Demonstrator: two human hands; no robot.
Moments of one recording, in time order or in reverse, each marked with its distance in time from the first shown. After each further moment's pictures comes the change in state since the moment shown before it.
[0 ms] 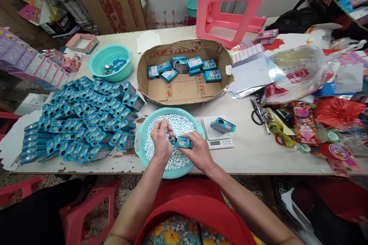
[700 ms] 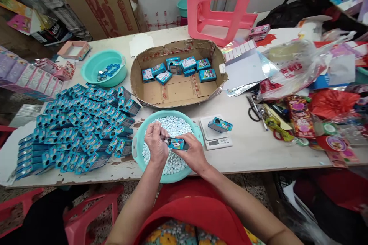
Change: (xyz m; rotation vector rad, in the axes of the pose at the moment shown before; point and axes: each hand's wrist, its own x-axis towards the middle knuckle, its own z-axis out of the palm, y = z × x) left_hand 0.008 -0.002 0.006 -0.007 0.034 0.060; right_hand 0.005 0.002 0.011 0.127 0.066 0.034
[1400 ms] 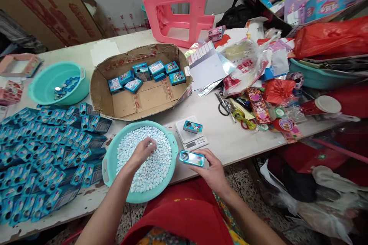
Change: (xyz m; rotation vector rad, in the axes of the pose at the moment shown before) left_hand 0.037 -0.049 -0.009 0.866 -0.660 -0.404; right_hand -0.063 0.049 -0.117 0.180 0.214 0.292
